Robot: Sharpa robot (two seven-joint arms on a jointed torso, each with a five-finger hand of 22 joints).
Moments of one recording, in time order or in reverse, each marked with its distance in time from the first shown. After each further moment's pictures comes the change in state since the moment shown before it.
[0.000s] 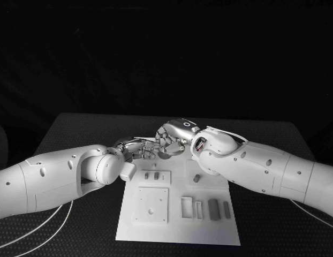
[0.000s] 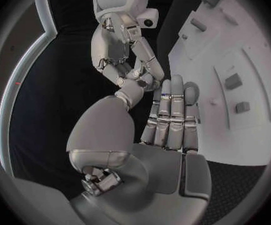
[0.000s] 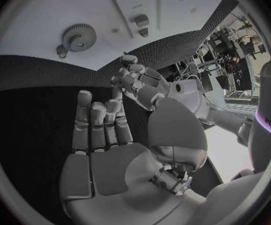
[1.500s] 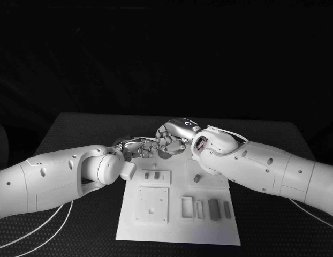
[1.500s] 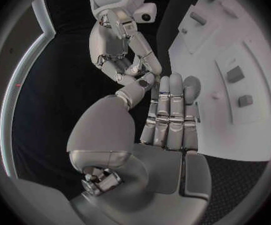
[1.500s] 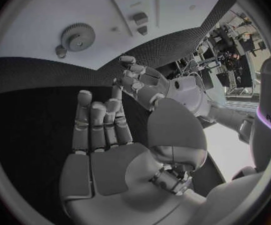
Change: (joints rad) left arm -0.001 0.000 -0.001 0.001 -0.001 -0.043 0.019; left_hand 0.042 0.042 0.068 0.001 0.004 0.080 -0.024 0.023 0.017 0.097 -0.043 0.022 0.009 0.063 -0.027 0.005 0.054 0.000 0.034 -0.016 0.000 -0.001; right arm 0.001 -0.002 0.001 -0.003 0.030 0.000 0.002; right_hand 0.000 -0.034 -0.026 -0.009 0.040 -0.070 0.035 -0.065 -0.033 -0.022 0.029 -0.014 -0.004 -0.006 0.006 -0.020 -0.002 0.000 -0.011 0.007 -0.013 -0.001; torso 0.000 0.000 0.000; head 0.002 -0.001
